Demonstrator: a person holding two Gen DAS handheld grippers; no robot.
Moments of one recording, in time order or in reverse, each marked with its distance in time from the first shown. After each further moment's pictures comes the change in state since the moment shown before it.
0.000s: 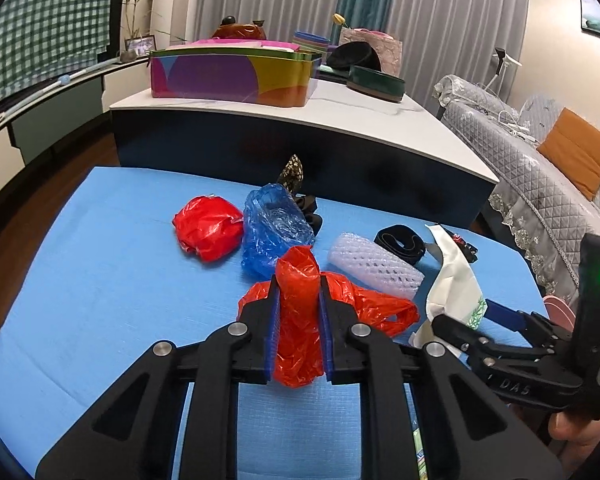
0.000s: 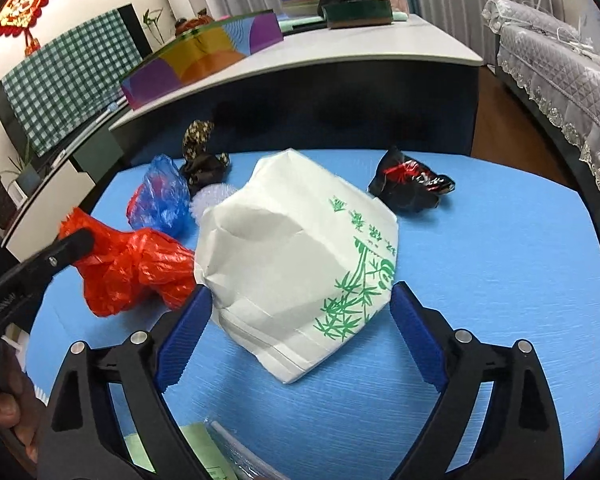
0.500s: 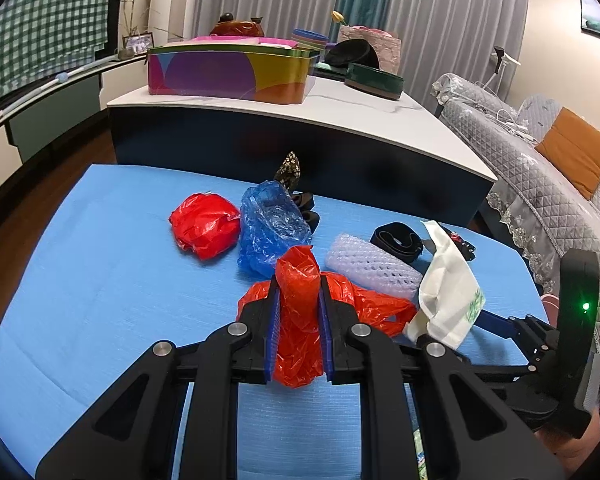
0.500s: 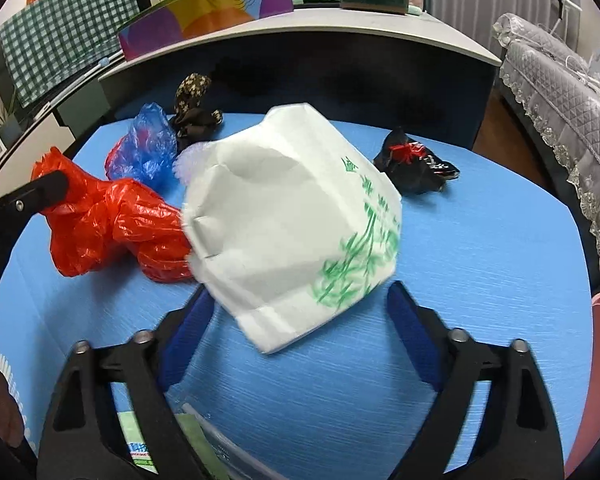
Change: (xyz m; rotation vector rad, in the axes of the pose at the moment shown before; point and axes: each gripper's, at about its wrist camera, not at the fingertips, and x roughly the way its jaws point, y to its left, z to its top) left arm 0.002 -0.001 -0.001 0.003 0.009 -0.010; right arm 0.006 0.009 -0.011 -0.098 0.065 -0.101
